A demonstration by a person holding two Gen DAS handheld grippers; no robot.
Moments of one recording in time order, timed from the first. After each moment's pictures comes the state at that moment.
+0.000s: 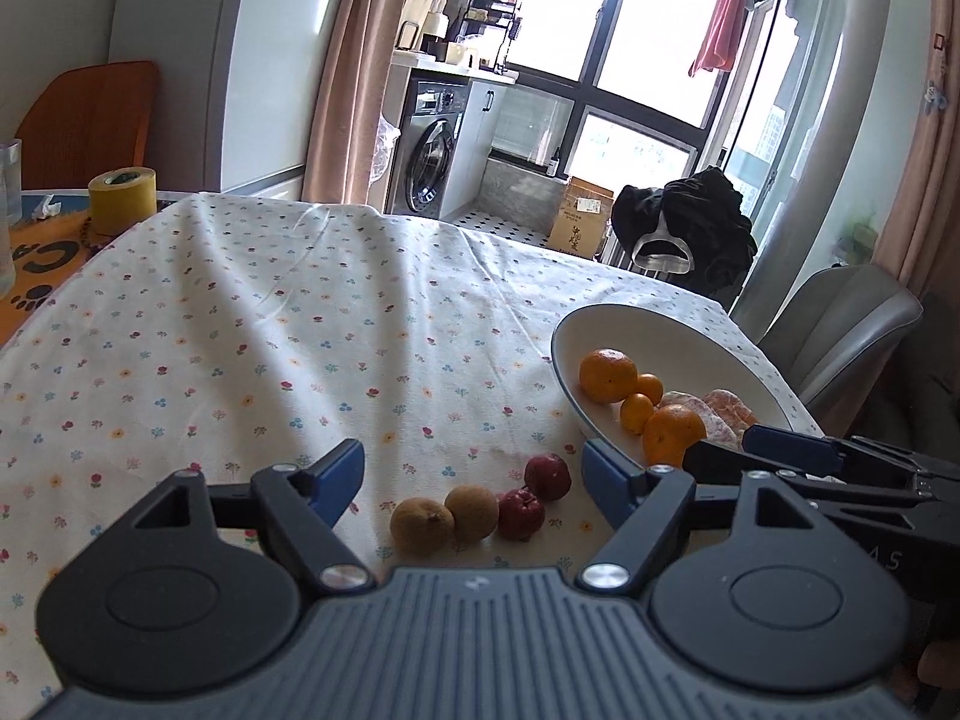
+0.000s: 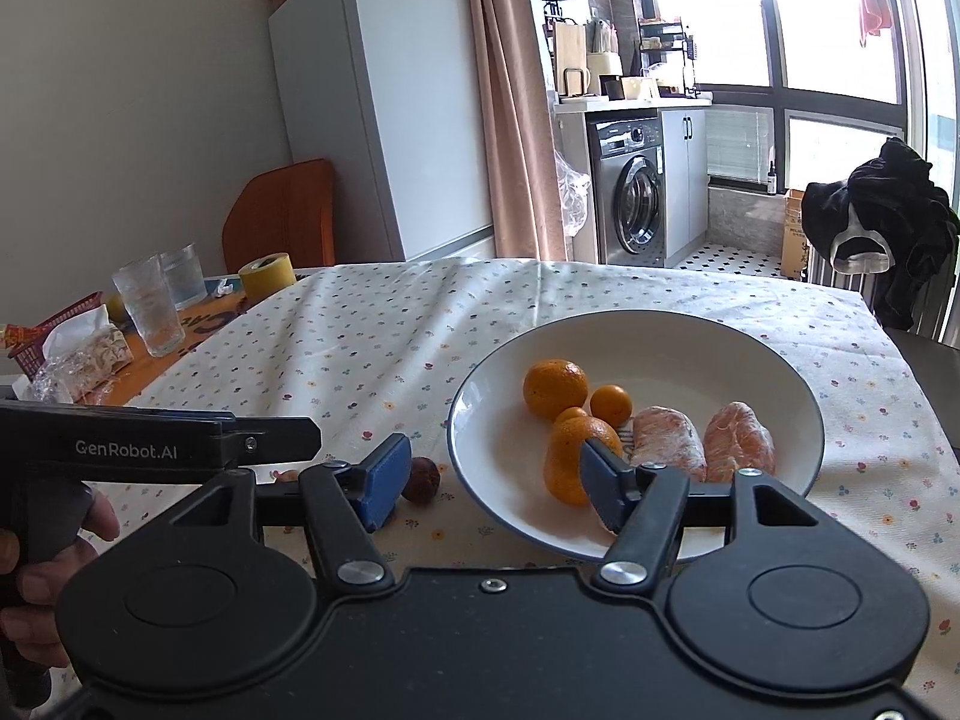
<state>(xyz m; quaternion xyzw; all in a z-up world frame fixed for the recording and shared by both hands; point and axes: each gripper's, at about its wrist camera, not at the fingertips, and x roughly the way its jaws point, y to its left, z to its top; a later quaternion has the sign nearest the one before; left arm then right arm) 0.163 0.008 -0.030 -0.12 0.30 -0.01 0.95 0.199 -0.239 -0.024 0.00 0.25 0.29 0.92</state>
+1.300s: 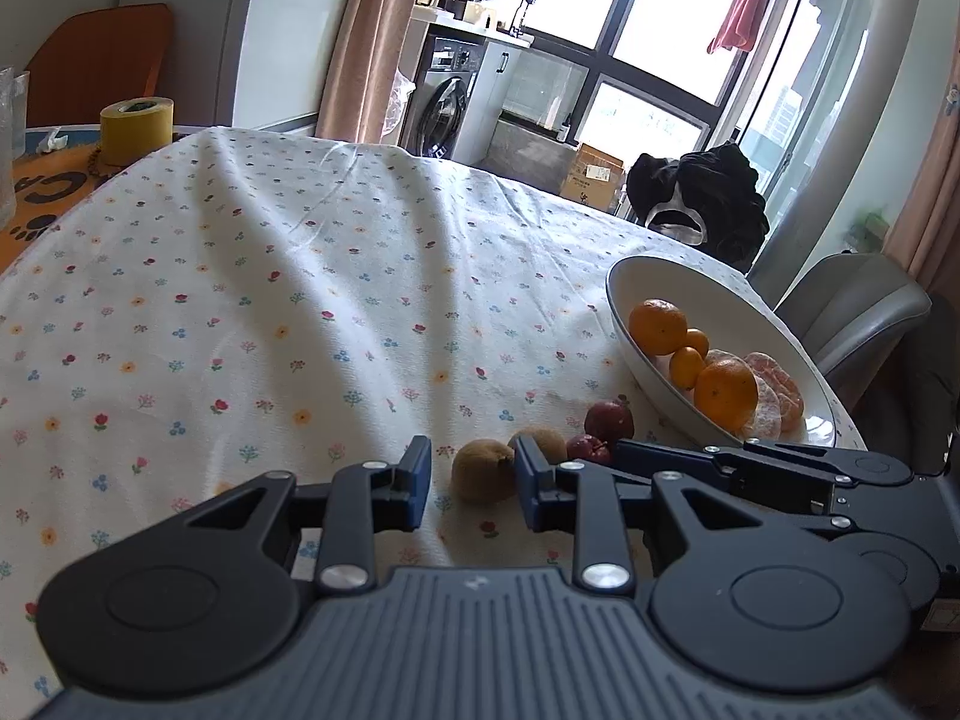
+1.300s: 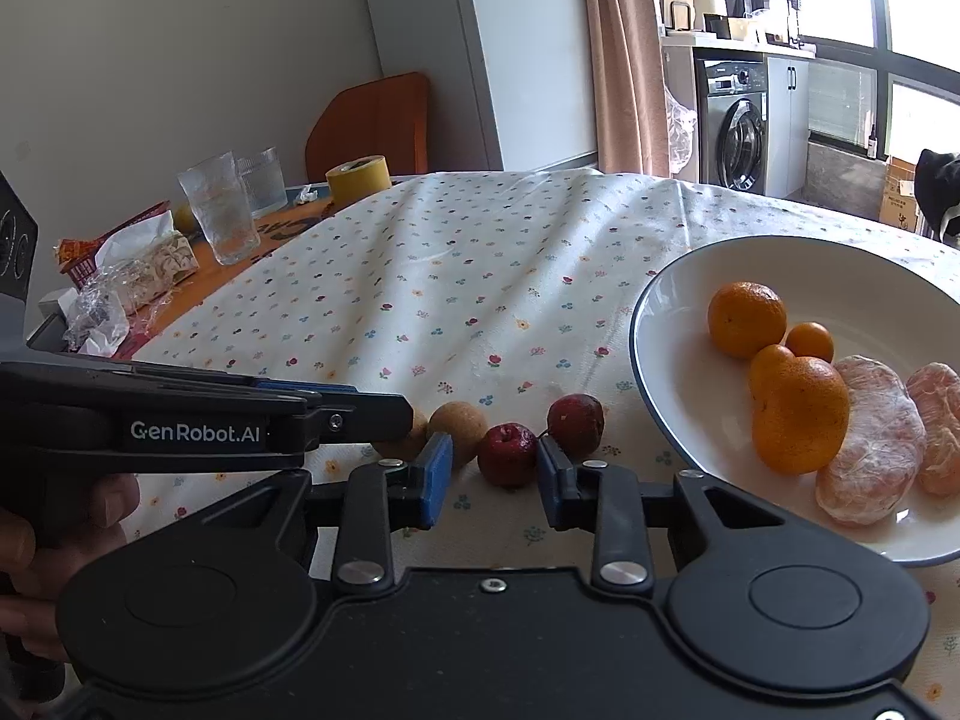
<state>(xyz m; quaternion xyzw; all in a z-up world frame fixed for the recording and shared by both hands) 0.169 0.035 -0.060 -0.14 0.34 -0.01 0.93 0.206 -0.171 -0.058 -0.03 0.31 0.37 0.88</state>
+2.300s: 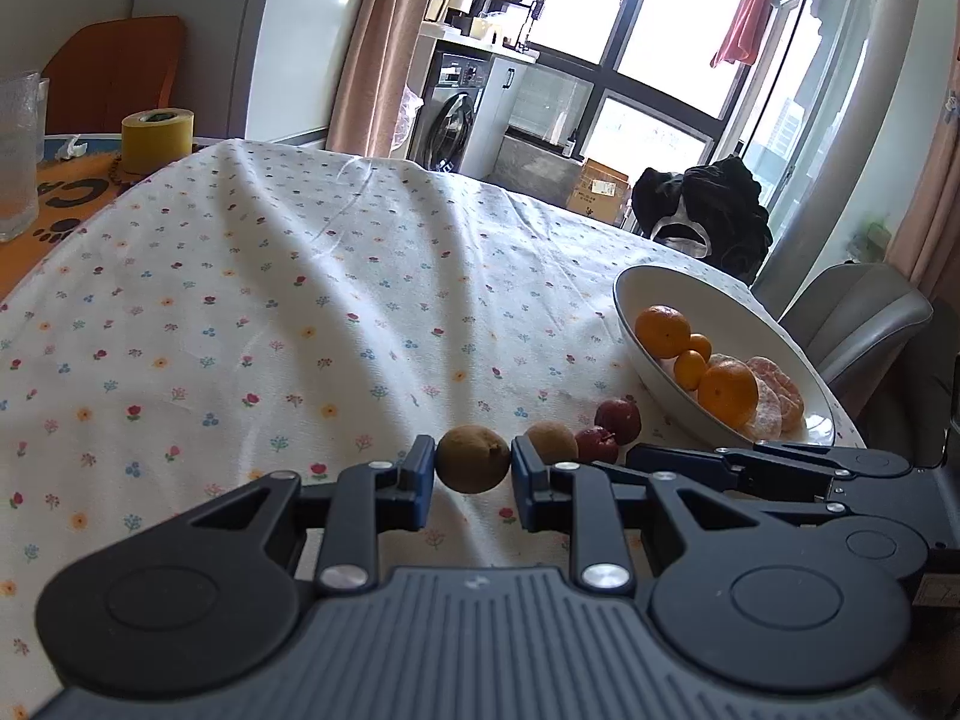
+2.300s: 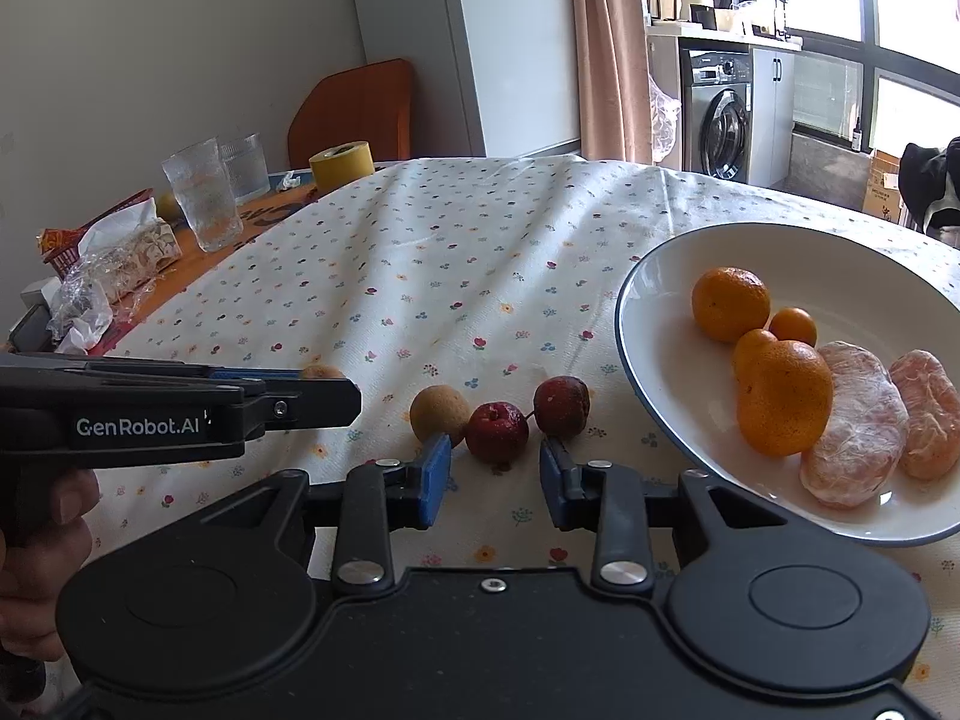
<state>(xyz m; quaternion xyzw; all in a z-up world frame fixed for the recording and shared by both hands) 0.149 0.042 -0.057 -0.14 0.32 0.00 0.94 0.204 -0.166 -0.059 -0.04 0.32 0.35 0.88</state>
